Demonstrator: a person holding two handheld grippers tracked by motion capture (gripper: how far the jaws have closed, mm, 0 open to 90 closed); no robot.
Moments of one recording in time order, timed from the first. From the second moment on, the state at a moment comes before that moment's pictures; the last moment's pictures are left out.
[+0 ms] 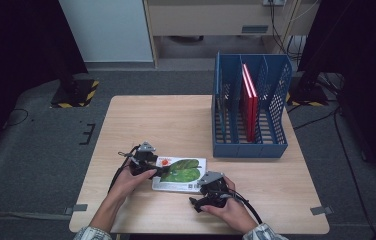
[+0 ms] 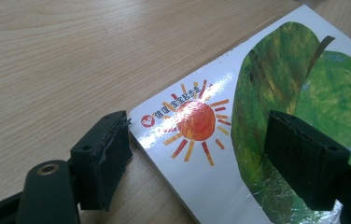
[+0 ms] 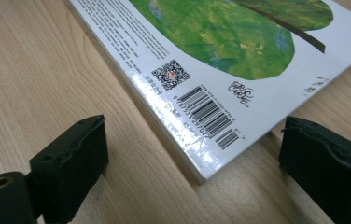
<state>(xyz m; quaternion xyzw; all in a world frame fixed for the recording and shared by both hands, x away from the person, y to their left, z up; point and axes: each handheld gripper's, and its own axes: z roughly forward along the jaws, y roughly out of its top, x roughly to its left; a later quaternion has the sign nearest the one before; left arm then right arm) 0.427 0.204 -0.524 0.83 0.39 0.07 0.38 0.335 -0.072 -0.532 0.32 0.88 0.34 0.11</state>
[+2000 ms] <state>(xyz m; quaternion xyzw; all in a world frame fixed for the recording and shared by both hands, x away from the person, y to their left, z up) 0.408 0.212 -0.508 0.82 0.40 0.04 0.41 0.346 -0.054 -0.538 0.43 0.81 0.38 0.13</state>
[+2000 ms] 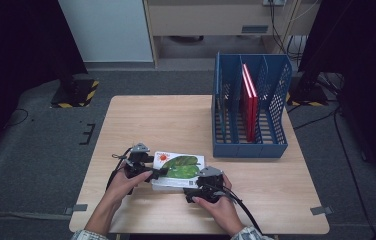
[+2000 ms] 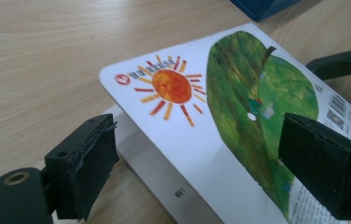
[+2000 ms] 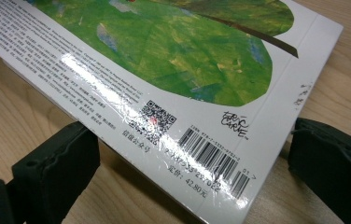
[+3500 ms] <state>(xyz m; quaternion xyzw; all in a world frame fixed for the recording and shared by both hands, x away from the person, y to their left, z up) 0.408 0.206 -0.514 0.84 0.38 0.01 0.39 0.341 -0.073 -0.519 0.36 0.85 0.38 0.10</state>
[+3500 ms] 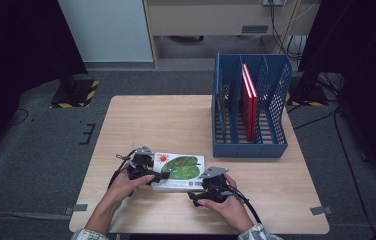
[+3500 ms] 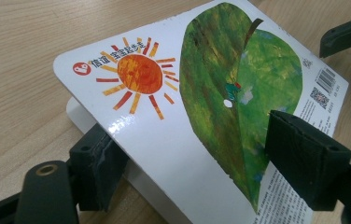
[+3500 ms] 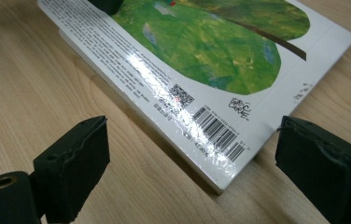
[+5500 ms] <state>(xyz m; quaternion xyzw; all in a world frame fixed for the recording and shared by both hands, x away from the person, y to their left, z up) 0.405 0.210 -0.508 0.85 0.36 0.02 0.39 0.375 -0.074 -0.529 0.38 0.83 0.39 0.07</state>
